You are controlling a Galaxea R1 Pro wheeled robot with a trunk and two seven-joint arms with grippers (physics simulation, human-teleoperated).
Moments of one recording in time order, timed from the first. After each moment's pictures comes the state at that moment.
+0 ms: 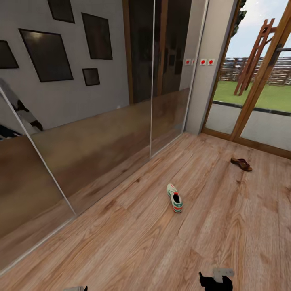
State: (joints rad) left arm -0.16 0.10 0.09 -0.41 0.11 -0.42 -0.13; right arm -0.46 -0.08 -0.27 -0.03 0.24 -0.41 -0.05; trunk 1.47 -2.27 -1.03
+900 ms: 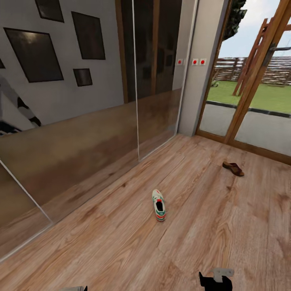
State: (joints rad) left arm -0.16 0.10 0.09 -0.41 0.11 -0.42 -0.13; right arm -0.46 -0.07 -0.27 -0.03 0.24 -0.41 -0.05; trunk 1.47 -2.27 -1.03
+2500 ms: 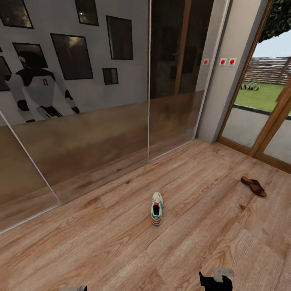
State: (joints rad) left arm -0.16 0.10 0.09 -0.41 0.11 -0.41 -0.14; right arm -0.46 -0.08 -0.27 -0.03 0.24 -0.41 -0.05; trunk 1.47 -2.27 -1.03
